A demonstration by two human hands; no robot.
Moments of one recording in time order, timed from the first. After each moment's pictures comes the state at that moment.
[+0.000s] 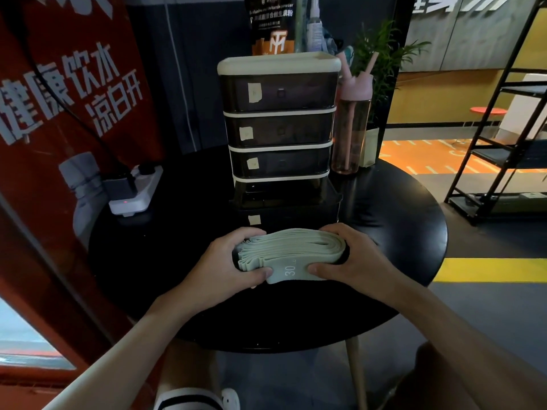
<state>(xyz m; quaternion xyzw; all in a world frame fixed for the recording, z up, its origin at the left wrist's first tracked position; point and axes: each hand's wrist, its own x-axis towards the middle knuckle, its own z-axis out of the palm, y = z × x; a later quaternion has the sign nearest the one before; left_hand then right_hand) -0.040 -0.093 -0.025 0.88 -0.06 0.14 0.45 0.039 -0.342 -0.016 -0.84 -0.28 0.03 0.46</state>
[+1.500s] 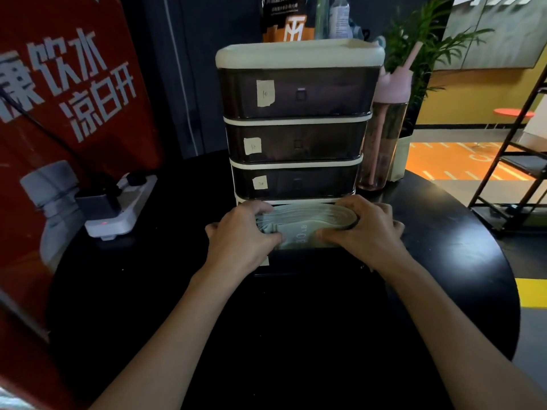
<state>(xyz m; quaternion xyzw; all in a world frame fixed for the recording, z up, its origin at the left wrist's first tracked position) 0.080 -0.093 0.010 0.92 0.16 0.19 0.32 0.145 -0.289 0.013 -0.90 -0.15 -0.06 0.39</state>
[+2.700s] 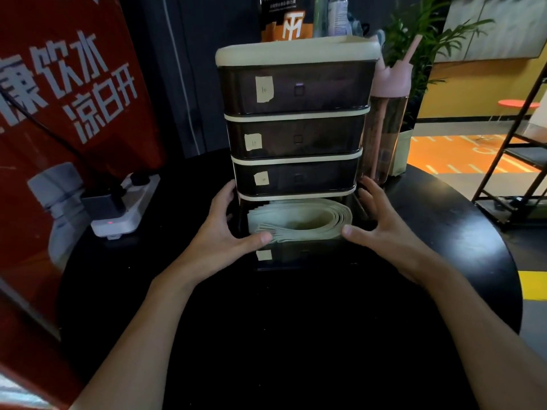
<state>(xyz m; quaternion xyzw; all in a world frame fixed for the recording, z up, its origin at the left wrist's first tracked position) 0.068 -0.039 -0.011 0.85 -0.03 0.16 0.50 0.166 -0.322 -0.011 -0.76 -0.28 0.09 0.58</state>
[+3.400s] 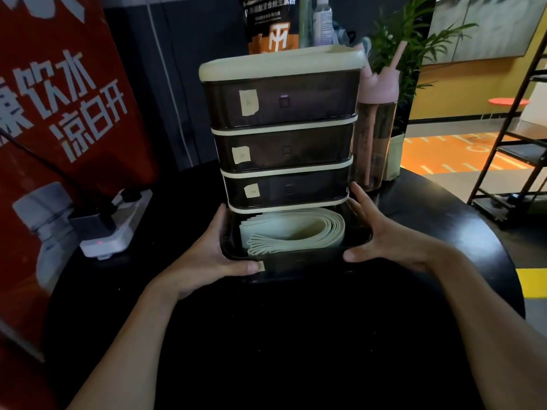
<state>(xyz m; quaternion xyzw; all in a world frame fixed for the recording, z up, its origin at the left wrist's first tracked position) 0.081 -0.018 -0.023 0.84 -0.06 0.05 0.54 0.204 -0.336 -0.014 -0.73 -0.33 0.22 0.55</state>
